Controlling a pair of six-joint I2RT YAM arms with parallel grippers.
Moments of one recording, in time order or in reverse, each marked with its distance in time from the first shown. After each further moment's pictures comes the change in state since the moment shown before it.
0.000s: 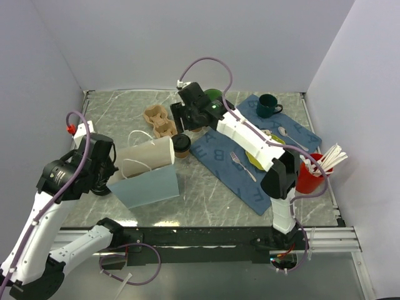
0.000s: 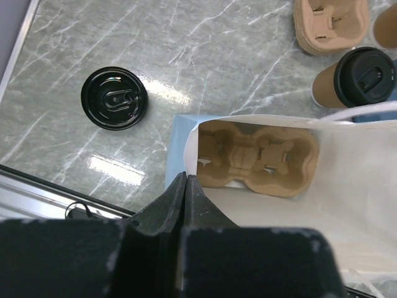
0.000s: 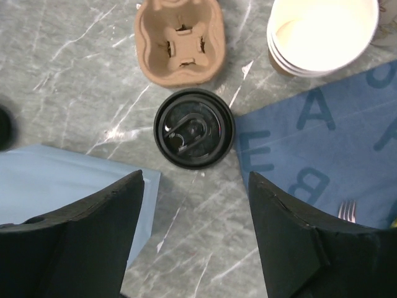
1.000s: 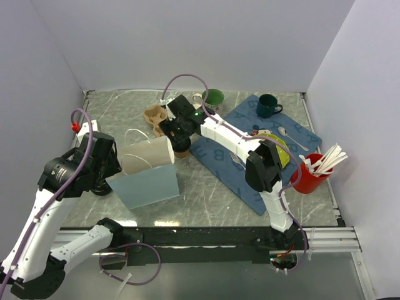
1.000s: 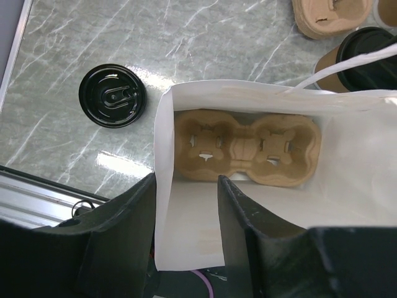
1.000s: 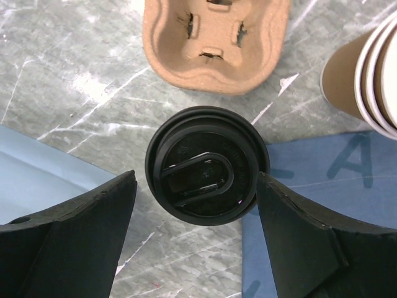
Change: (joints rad) left arm 0.004 0.008 0.008 -0.007 0.039 0.051; right arm 0.018 0.207 -0.005 0.109 -0.114 -0.219
